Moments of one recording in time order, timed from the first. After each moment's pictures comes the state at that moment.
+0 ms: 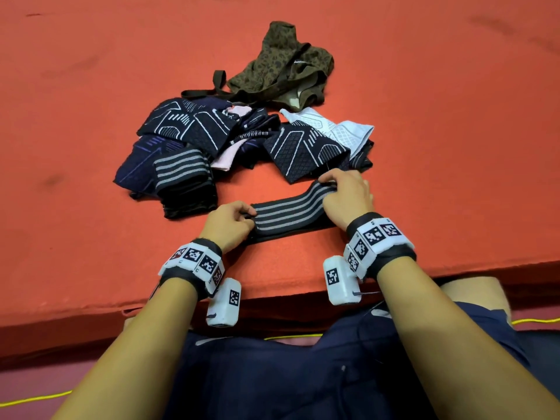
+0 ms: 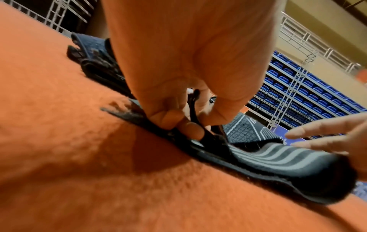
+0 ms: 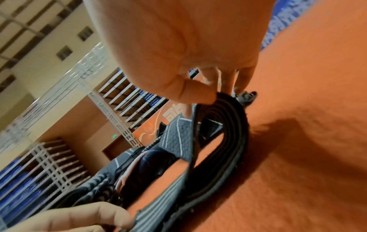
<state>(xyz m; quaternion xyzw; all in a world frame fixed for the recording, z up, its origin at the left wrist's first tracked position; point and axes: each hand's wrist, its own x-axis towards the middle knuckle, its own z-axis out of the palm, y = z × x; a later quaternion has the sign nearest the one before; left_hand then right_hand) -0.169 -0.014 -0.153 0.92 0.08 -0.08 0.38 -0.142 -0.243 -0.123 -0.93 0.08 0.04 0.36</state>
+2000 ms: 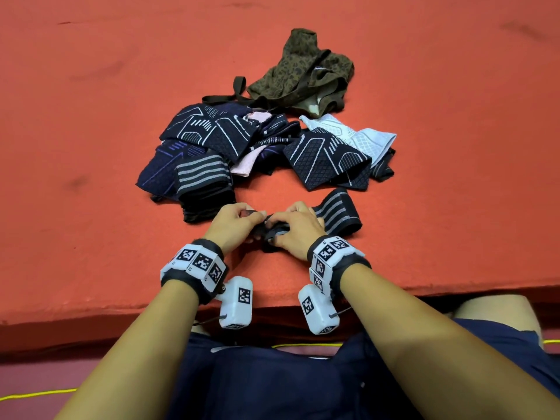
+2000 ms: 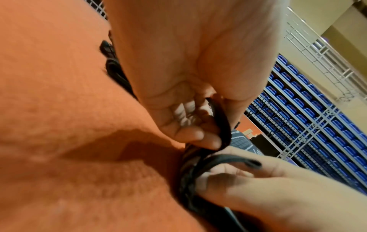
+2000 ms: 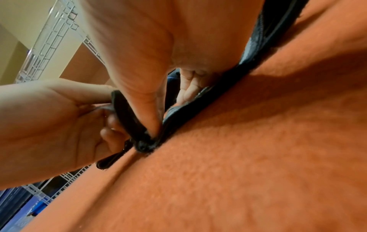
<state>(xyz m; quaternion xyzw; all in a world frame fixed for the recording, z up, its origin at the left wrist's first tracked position) -0.163 0.003 -0.150 0.83 0.13 -0.08 0.54 -0.149 -0.157 -0.174 -0.93 -0.13 0.13 0.32</state>
